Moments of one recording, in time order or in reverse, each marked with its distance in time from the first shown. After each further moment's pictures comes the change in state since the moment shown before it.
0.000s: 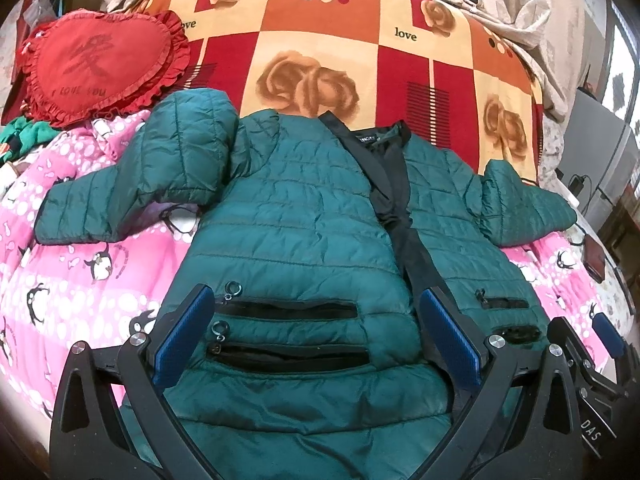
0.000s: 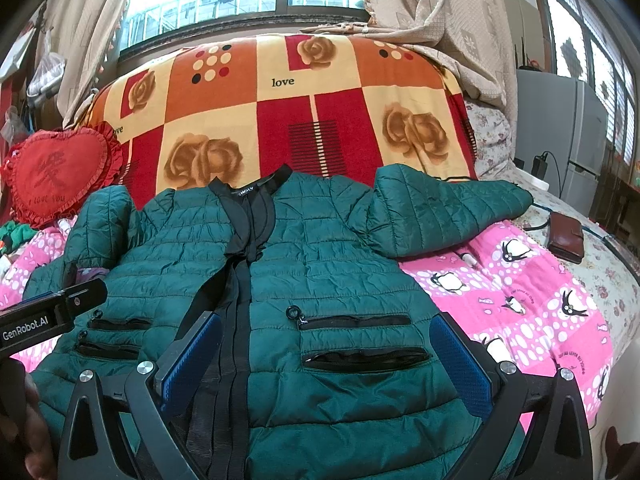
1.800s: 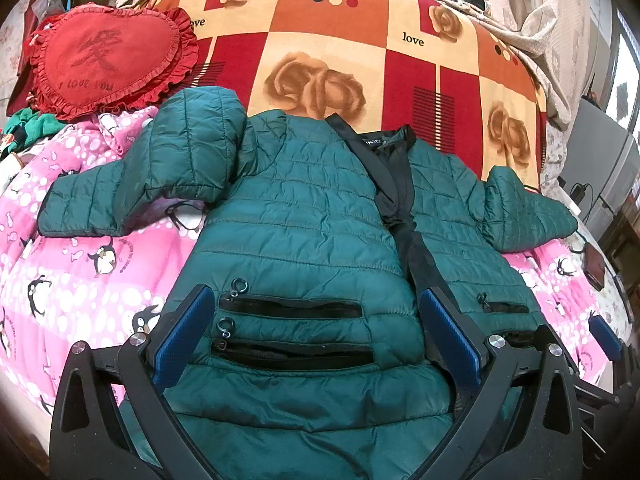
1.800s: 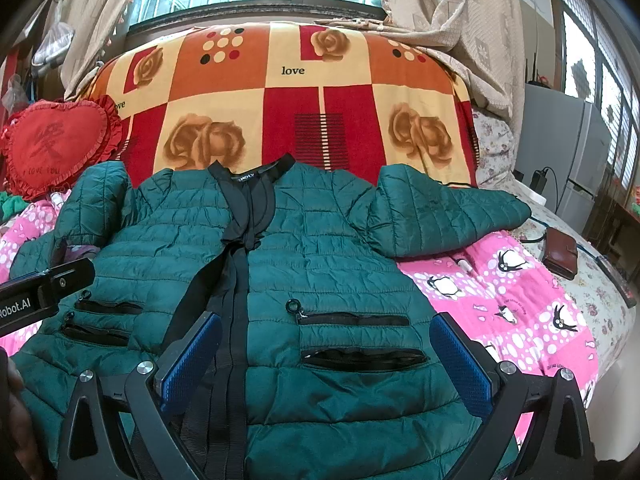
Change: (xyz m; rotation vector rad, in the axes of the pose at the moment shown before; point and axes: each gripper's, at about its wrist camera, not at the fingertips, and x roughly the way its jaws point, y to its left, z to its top) left arm -0.004 0.008 0.000 -0.027 -0.013 -0.005; right arm 0.008 0.017 0.000 -0.091 0.040 -0.051
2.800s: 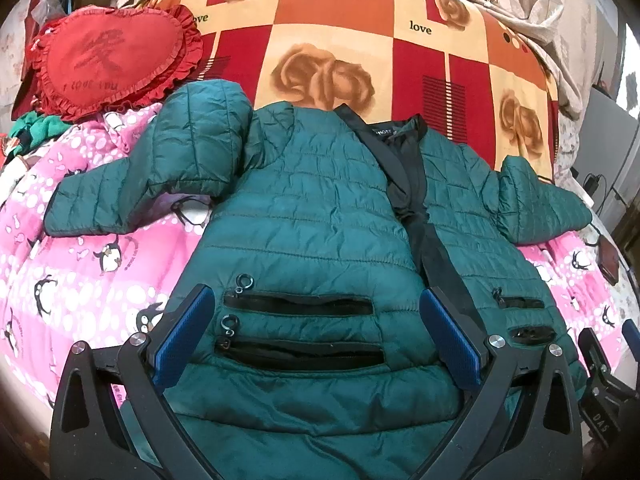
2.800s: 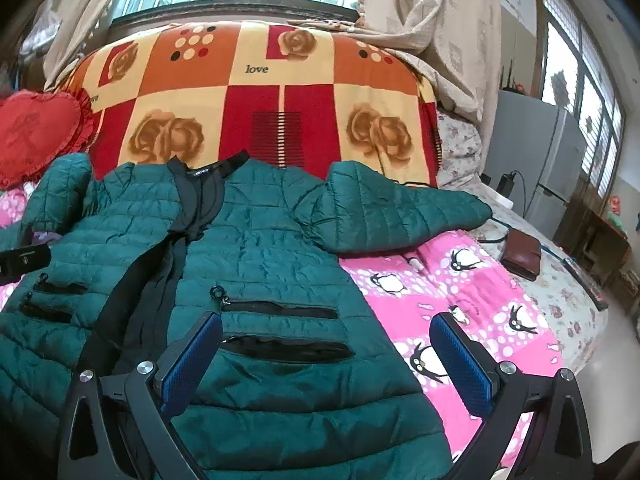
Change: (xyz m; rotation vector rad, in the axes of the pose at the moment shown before) left arm 0.012 -0.004 -0.003 0.014 0.029 0.057; right arm -0.003 -0.047 -0.010 -0.038 -0.022 -0.116
